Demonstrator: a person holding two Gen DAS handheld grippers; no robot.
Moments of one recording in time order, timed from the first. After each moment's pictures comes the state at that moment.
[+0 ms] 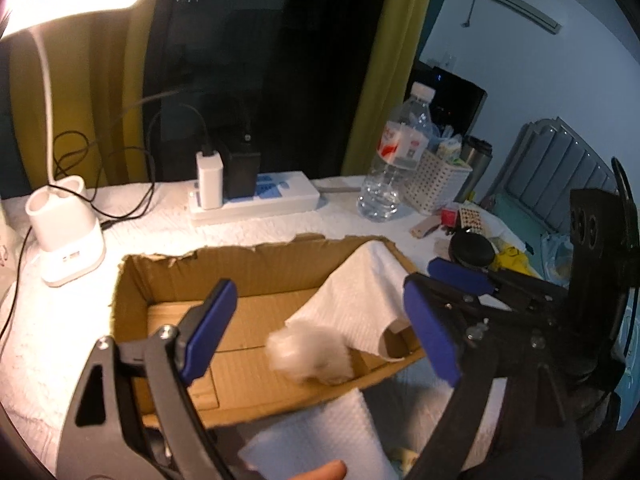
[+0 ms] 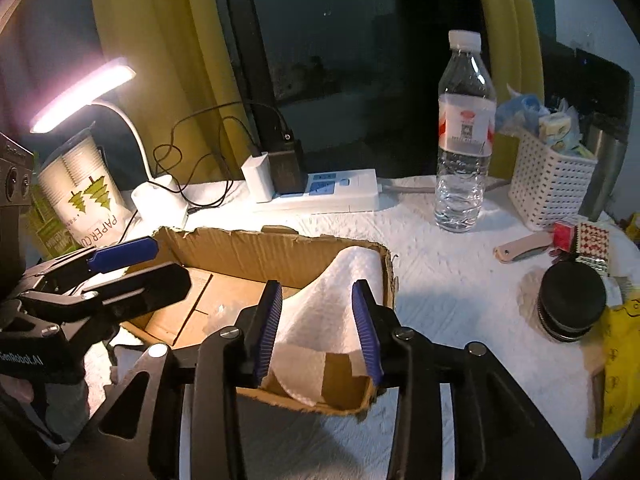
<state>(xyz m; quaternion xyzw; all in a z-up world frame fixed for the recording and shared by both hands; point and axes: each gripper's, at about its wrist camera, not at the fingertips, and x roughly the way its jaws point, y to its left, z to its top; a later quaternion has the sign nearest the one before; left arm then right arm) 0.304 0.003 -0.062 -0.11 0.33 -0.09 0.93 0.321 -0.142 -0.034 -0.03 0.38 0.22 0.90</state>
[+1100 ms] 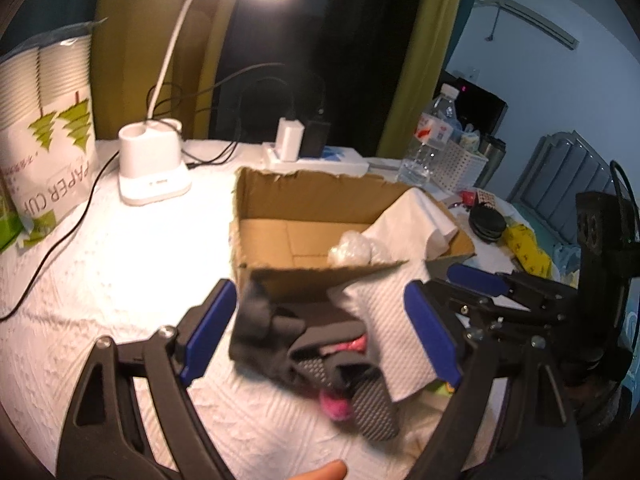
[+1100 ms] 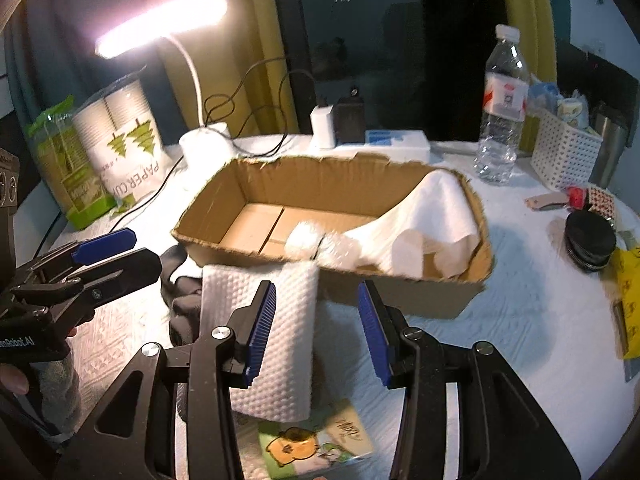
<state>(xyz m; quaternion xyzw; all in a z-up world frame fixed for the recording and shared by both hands) 0.193 0.065 -0.091 -0.13 0.33 -0.05 0.93 0.237 -0.086 -0.059 -0.06 0.41 0.23 0.88</state>
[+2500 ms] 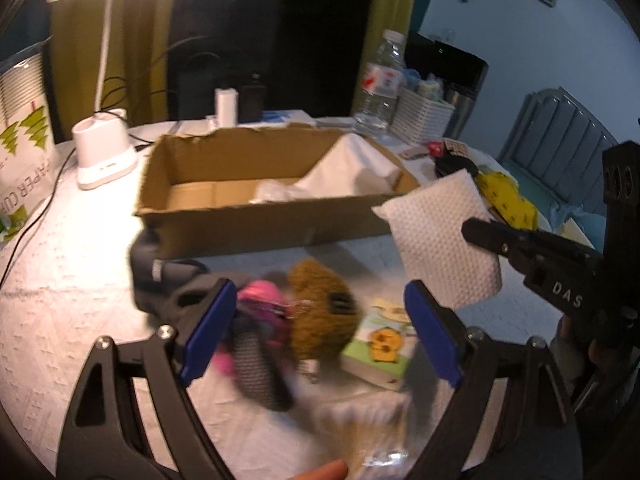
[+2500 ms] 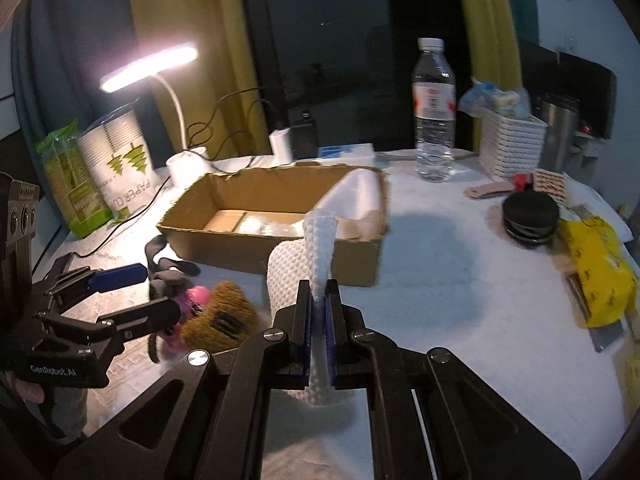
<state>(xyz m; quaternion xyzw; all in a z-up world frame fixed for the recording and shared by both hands) 0.185 -0.029 -0.099 -0.08 0.37 -0.08 0.92 0.200 -0.185 -0.039 -0.03 0.37 0.21 0.91</state>
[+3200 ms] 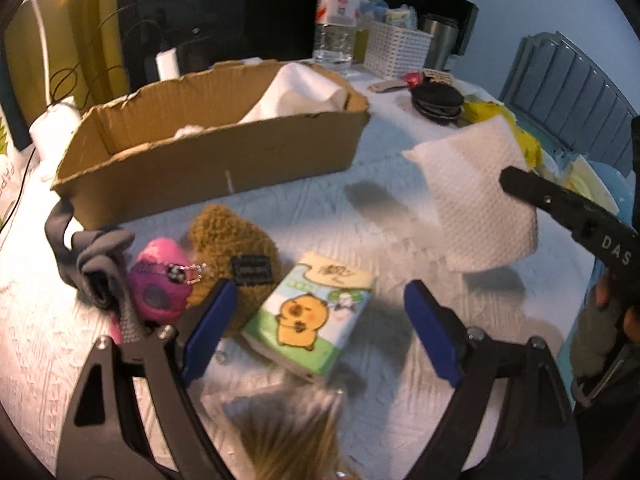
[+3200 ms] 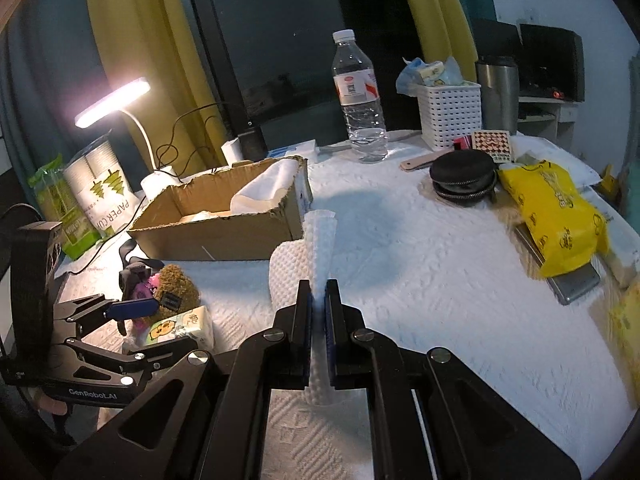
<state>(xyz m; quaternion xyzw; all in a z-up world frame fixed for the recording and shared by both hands) 0.197 -0.099 -0.129 -0.02 0.43 -0.09 0.90 0.185 -0.267 -0.052 0.03 0.36 0.19 0.91</state>
